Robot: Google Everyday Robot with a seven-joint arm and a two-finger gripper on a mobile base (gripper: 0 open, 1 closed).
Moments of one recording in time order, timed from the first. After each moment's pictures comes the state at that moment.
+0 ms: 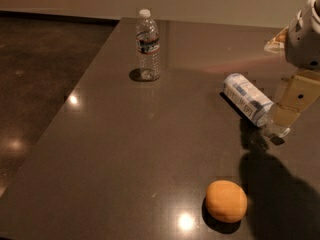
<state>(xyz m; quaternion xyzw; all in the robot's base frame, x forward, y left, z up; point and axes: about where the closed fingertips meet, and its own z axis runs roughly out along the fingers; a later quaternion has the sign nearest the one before) 0.438 -0.217 0.976 -0.60 0.78 -0.03 0.16</state>
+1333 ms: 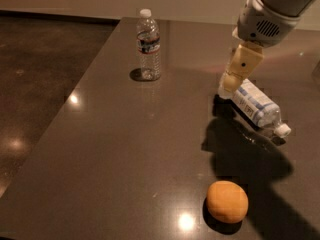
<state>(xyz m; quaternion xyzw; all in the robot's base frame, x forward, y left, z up) 0.521 -0.171 0.972 -0.55 0.81 0.01 0.18</state>
